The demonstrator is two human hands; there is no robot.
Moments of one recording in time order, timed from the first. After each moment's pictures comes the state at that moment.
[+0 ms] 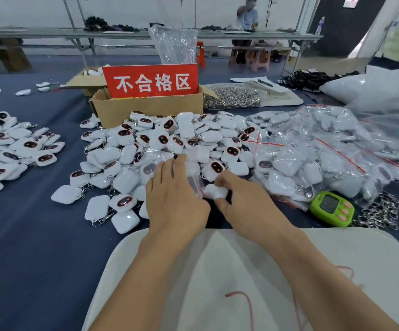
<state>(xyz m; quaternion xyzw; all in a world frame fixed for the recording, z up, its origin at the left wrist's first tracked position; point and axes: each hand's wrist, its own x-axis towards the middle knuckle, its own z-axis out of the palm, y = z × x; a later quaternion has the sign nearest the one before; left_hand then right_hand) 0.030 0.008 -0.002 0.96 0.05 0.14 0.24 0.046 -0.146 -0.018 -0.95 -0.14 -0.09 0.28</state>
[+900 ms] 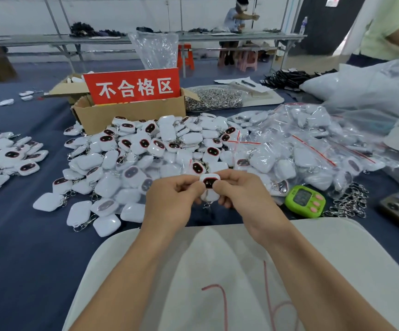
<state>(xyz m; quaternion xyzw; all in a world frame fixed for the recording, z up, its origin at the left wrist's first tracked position) 0.024 -0.013 0.002 0.80 0.01 0.09 0.60 0.027 -0.169 0.006 -0.73 0.01 0.02 0.69</state>
